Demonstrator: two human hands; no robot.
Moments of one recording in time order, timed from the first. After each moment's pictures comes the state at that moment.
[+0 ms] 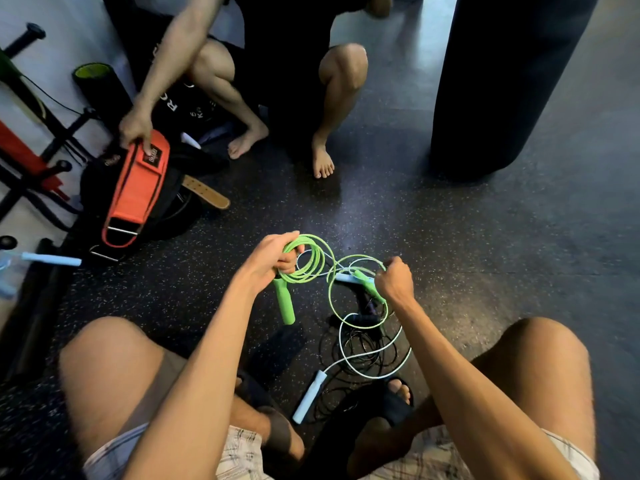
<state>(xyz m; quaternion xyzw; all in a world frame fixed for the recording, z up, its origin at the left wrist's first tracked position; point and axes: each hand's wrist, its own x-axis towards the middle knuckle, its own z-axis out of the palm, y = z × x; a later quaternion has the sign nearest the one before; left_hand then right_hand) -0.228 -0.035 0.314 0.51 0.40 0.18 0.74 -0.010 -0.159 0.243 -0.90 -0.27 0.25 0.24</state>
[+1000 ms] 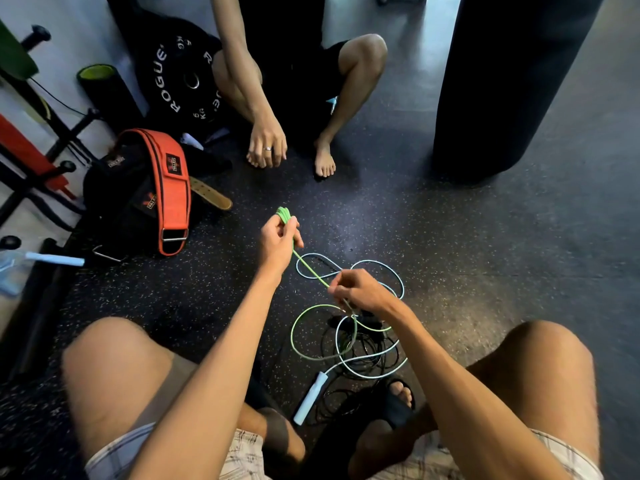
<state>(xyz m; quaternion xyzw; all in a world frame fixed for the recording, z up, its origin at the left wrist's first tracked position) -0.205 -0.026 0.298 0.58 0.48 0.39 0.52 -0.056 -0.160 0.270 -0.65 -0.47 0.50 0.31</state>
